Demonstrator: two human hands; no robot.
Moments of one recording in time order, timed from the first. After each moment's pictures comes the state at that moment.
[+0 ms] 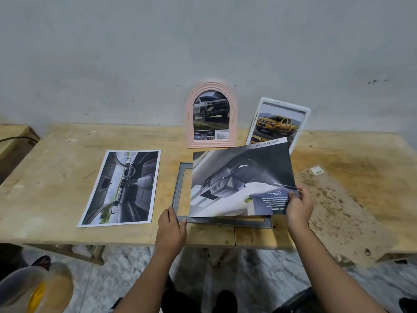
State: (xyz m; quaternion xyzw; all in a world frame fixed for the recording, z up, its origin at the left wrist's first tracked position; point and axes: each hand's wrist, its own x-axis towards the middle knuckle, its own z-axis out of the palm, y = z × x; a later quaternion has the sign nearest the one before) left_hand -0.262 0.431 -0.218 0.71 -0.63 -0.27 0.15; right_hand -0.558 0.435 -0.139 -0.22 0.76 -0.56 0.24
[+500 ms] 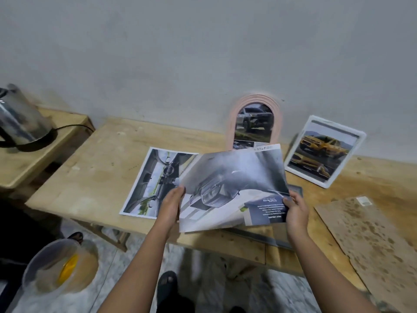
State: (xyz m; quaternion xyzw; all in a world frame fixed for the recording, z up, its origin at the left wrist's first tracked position) left_hand -0.184 0.386 -0.140 0.61 -0.28 -0.60 0.44; right_hand -0.475 0.396 -0.124 -0.24 0.66 -0.56 0.43
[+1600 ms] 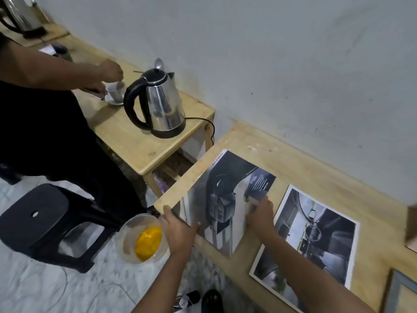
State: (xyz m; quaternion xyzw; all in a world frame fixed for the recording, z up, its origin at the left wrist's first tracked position) left_hand 0.167 0.356 -0.210 0.89 -0.18 -0.21 0.36; right_hand 0.007 0.228 -0.198 -0.63 0.65 -0.11 0.41
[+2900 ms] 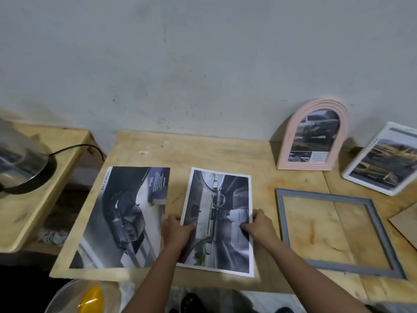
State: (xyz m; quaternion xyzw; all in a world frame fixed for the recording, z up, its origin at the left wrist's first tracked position) left_hand 0.026 0.273 -0.210 0.77 -0.38 -0.47 0.19; right_hand -0.200 0.288 -0.185 -0.43 0.81 -0.10 0.40
